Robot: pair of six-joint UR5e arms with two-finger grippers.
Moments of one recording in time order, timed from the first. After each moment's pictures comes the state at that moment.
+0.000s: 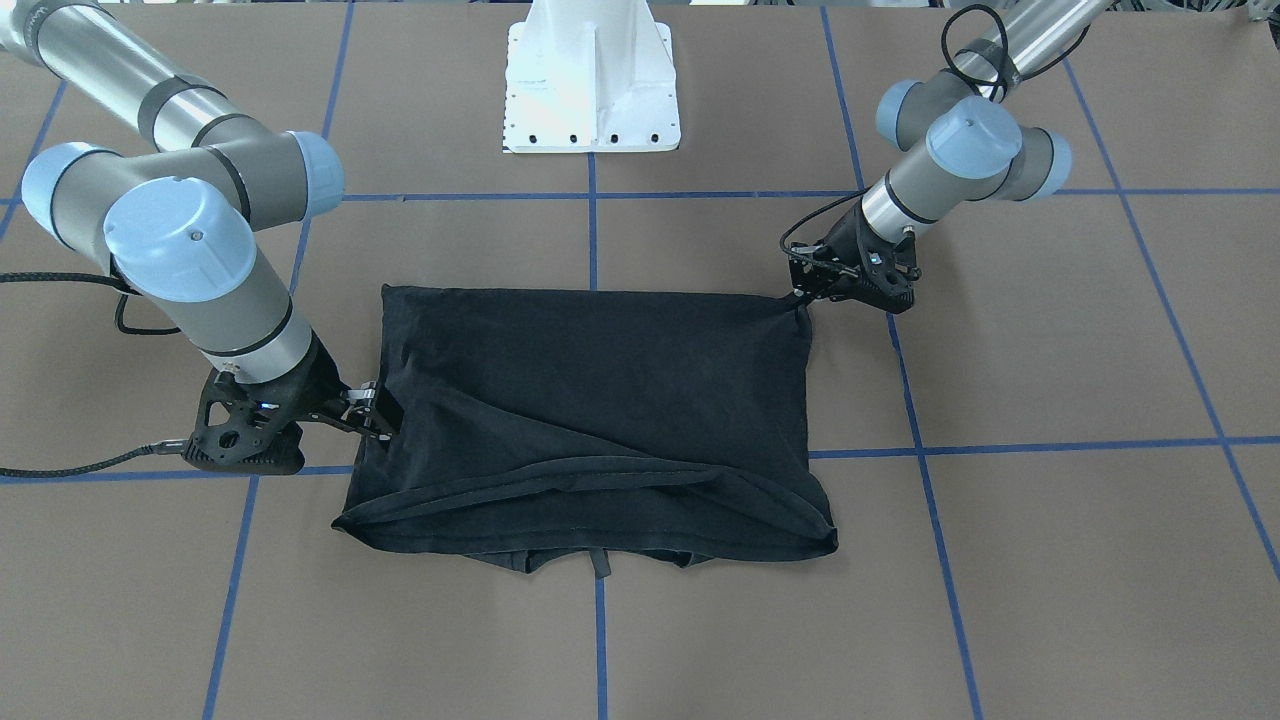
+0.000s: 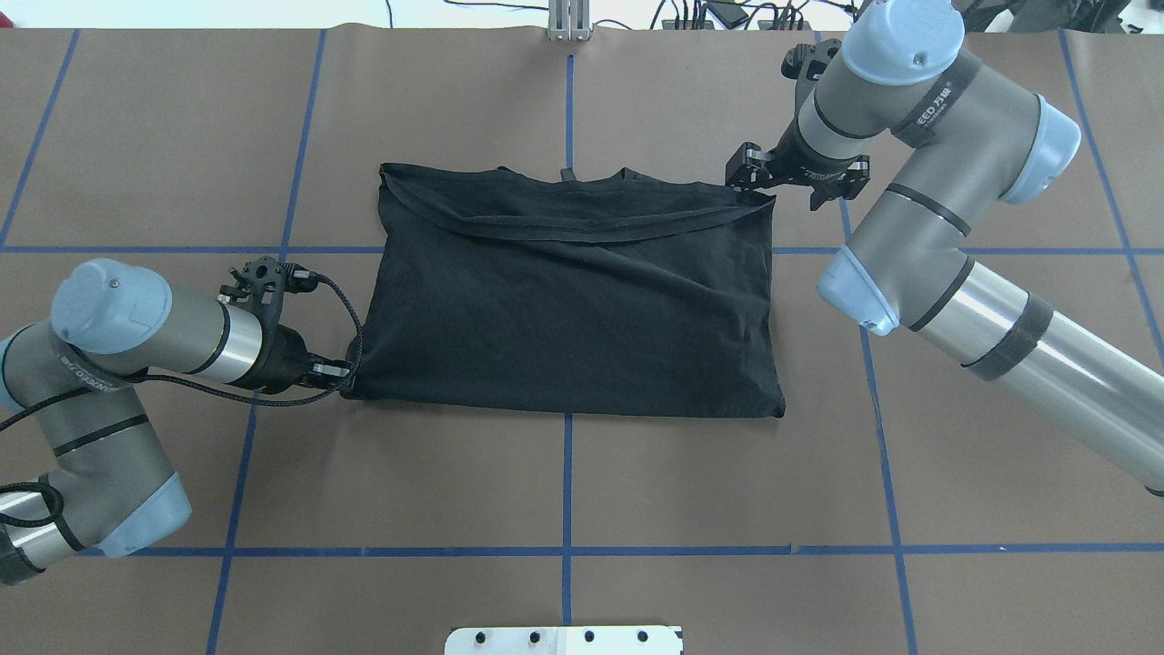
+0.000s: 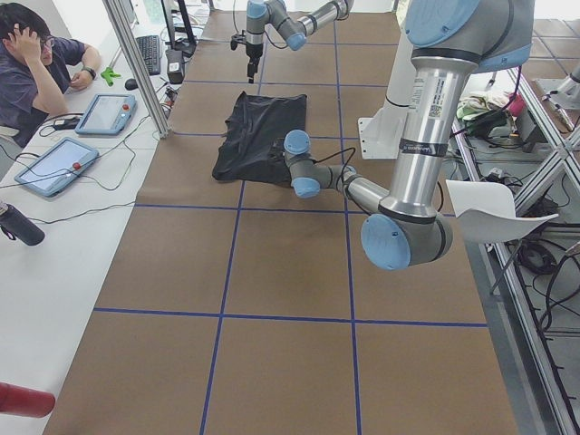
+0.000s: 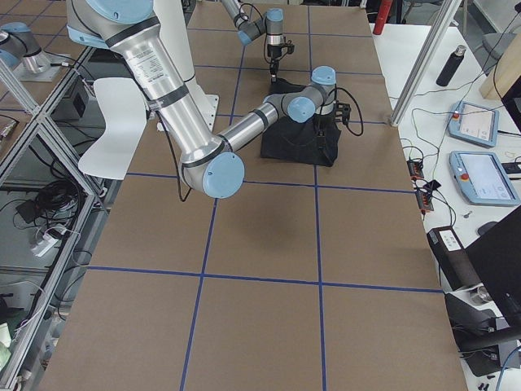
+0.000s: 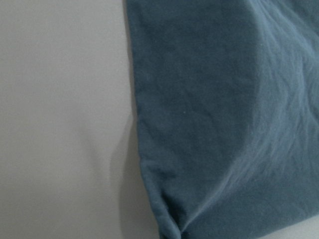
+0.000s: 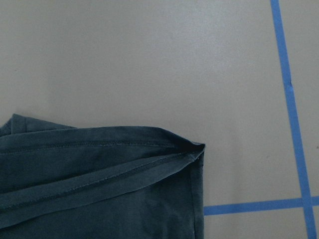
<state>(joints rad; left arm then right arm) -0.61 -1.78 -1.67 -2.37 -2.06 -1.11 0.86 -0.99 1.54 -1.43 2.03 1.05</state>
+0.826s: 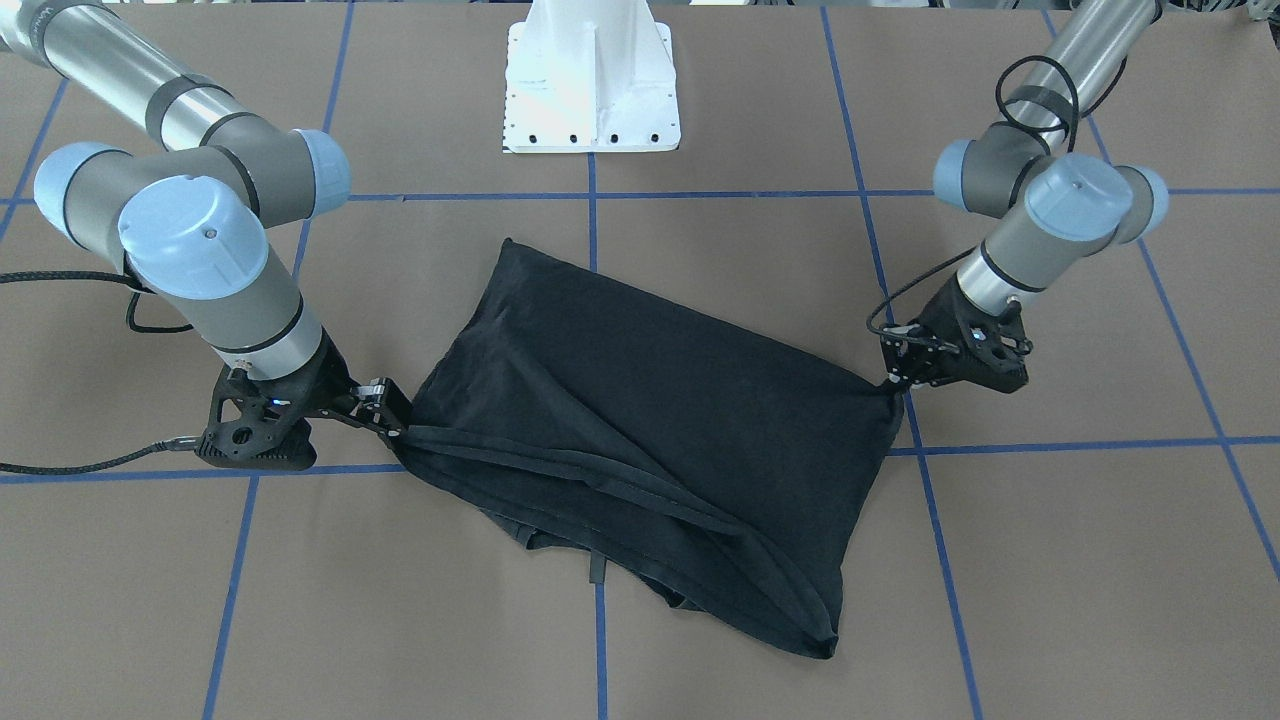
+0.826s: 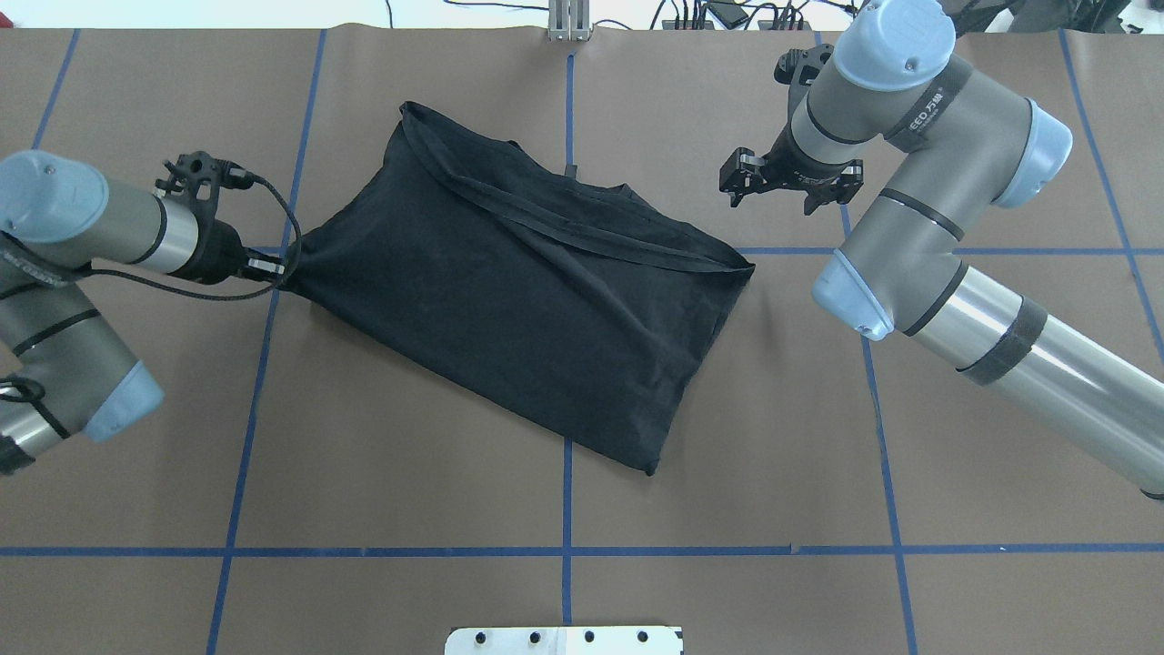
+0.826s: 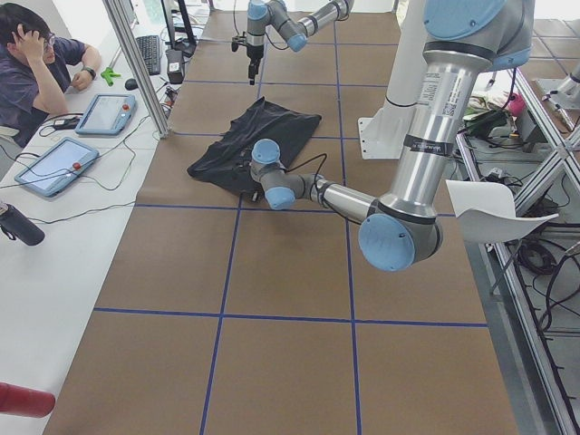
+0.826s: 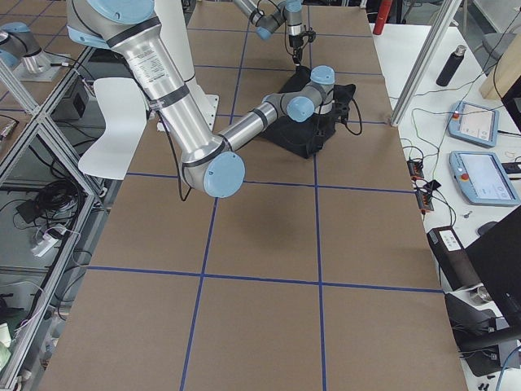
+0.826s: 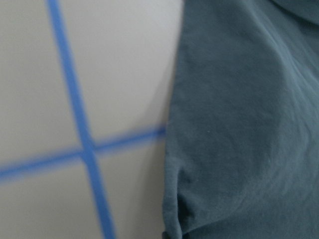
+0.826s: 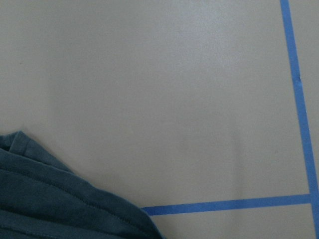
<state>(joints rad) -0.85 -1.87 -1.46 -2.35 -2.06 -0.84 0.85 -0.99 1.54 -1.43 2.03 1.05</state>
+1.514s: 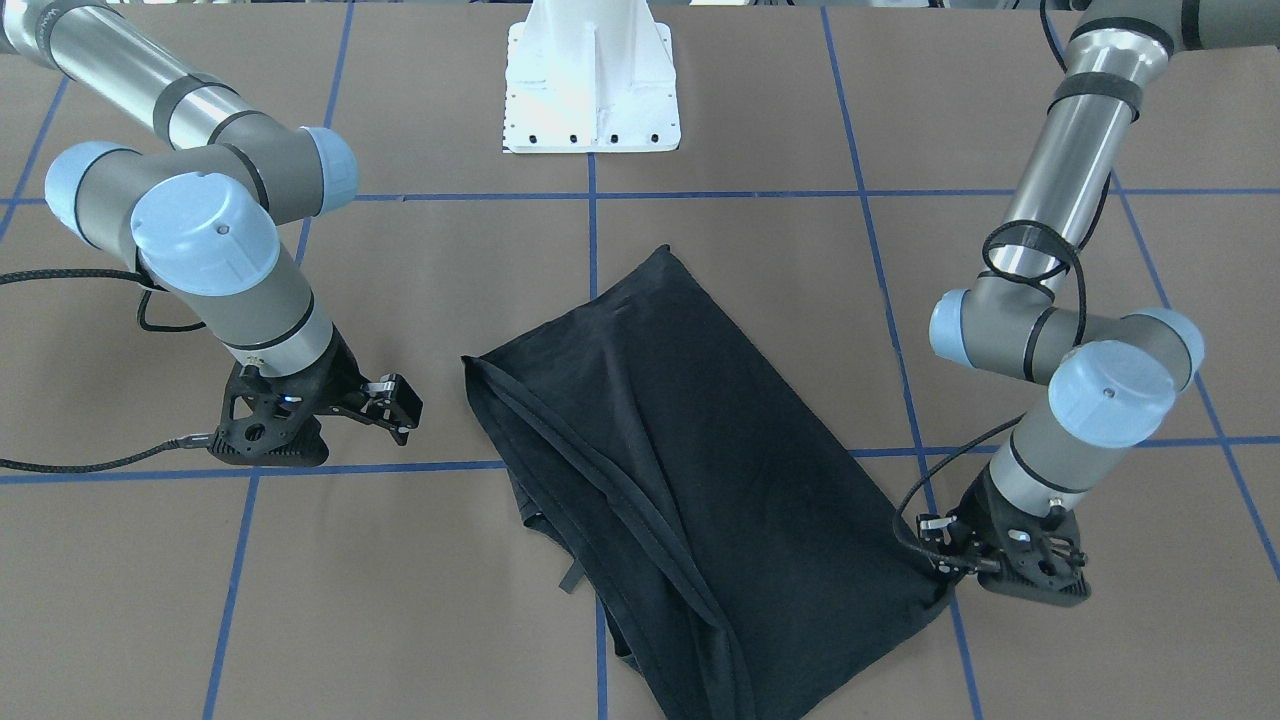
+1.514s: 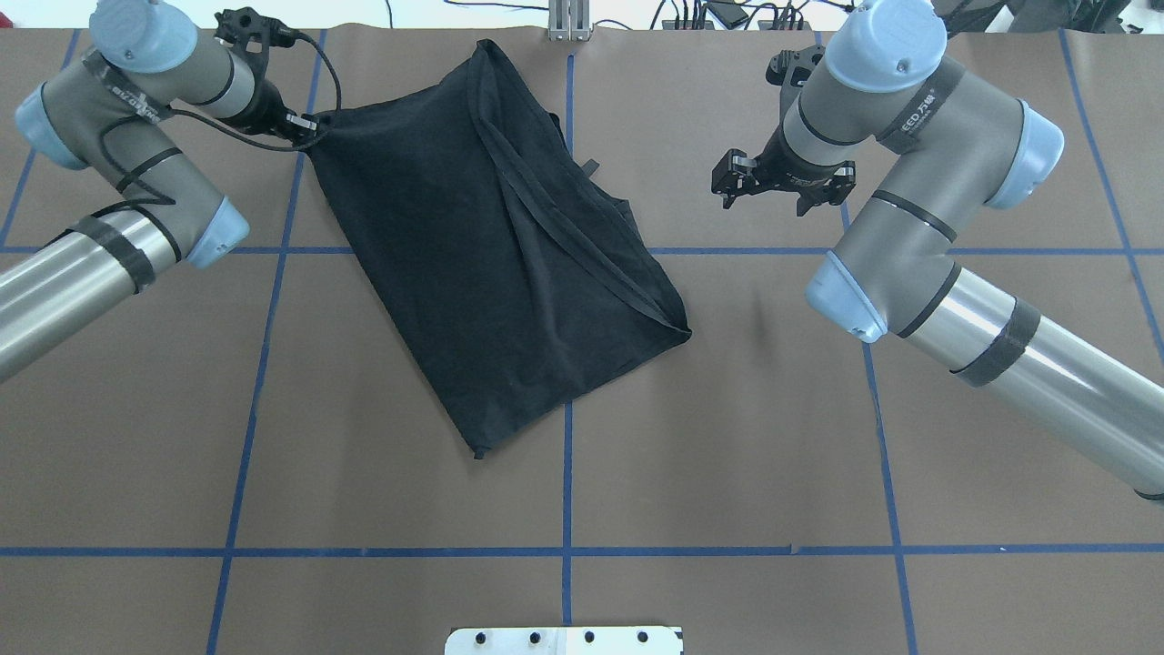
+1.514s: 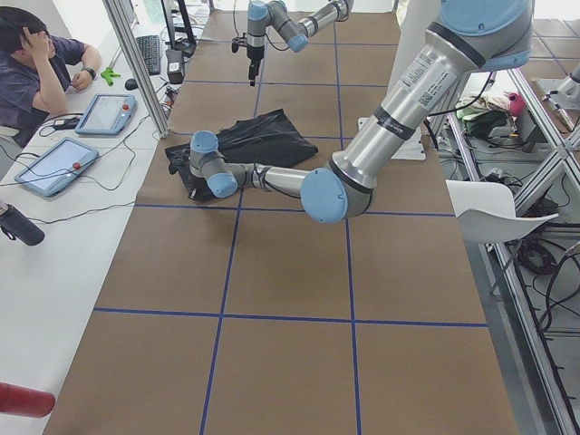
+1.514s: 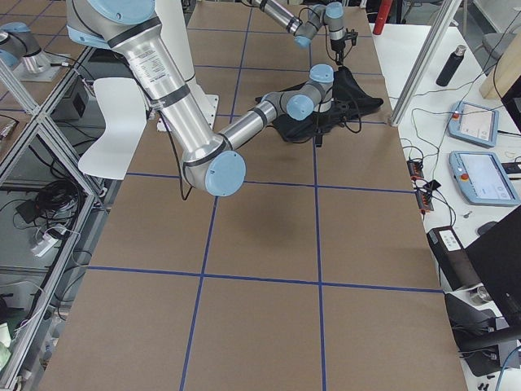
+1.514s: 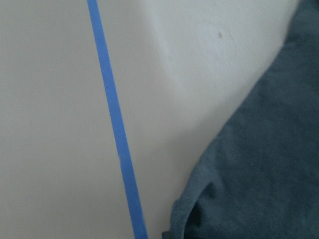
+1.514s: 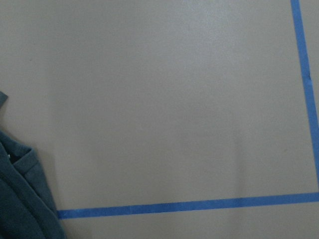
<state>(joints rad) -0.99 -2.33 -0.85 -2.35 -1.99 -0.66 0.84 -0.98 1.54 -1.43 2.03 1.05</state>
